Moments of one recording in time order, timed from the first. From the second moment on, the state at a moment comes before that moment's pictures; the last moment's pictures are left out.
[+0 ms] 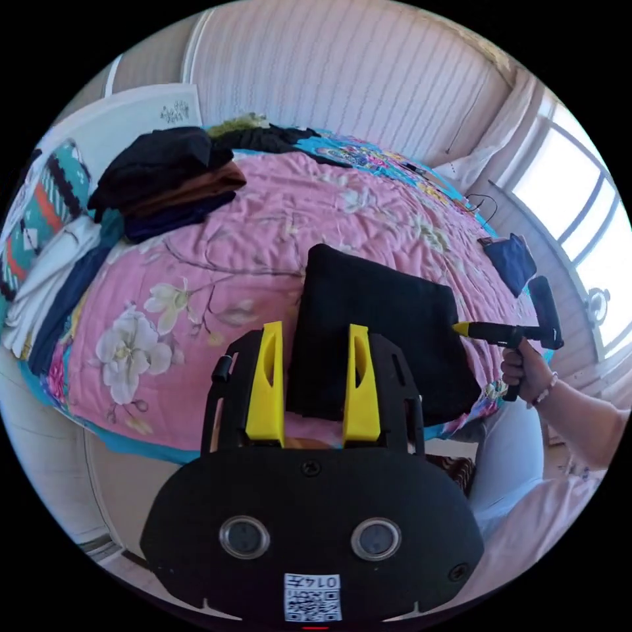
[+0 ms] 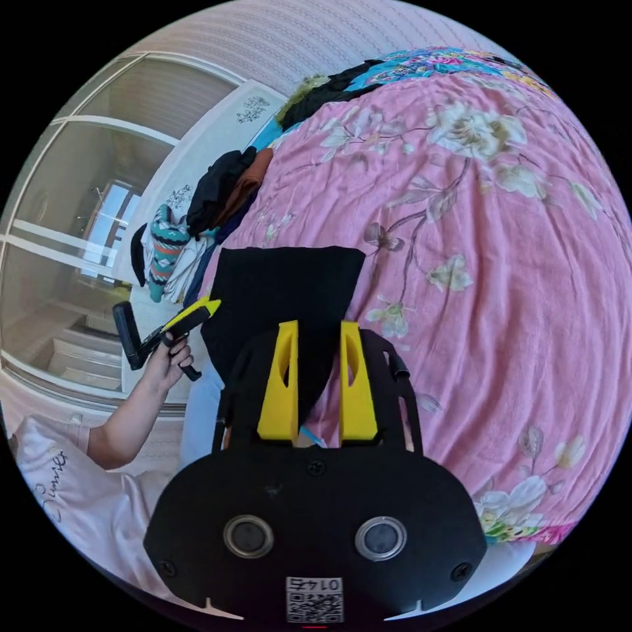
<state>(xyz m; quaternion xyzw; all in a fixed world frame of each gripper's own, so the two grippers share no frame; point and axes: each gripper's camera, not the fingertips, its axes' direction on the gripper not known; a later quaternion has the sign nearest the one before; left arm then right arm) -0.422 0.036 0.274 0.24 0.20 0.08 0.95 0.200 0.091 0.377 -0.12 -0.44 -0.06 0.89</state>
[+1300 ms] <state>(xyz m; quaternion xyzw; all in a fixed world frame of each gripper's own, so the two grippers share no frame) -0.450 -0.068 0.273 0.08 0.22 0.34 0.91 0.276 0.156 0.427 -0.23 -0.52 0.08 0.82</state>
